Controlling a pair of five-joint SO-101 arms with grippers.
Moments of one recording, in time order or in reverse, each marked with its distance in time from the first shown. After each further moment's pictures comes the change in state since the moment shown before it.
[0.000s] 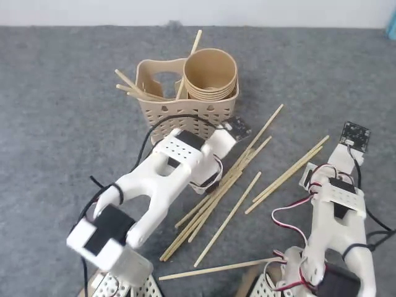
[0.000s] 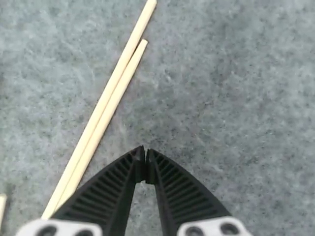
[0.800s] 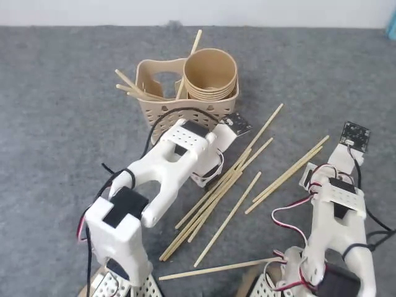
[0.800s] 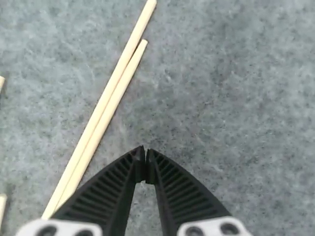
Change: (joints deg) left arm -1.8 15.4 -10.9 3.1 -0.7; right arm 0.0 0.0 0.0 0.0 0.0
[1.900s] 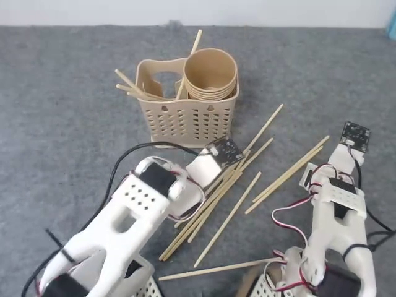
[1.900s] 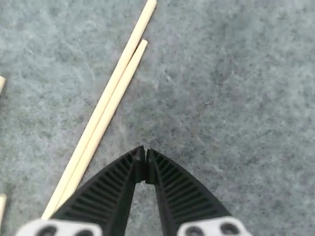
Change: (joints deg) left arm 4.7 -51.7 31.4 8.3 0.0; right arm 0.0 0.0 0.0 0.0 0.0
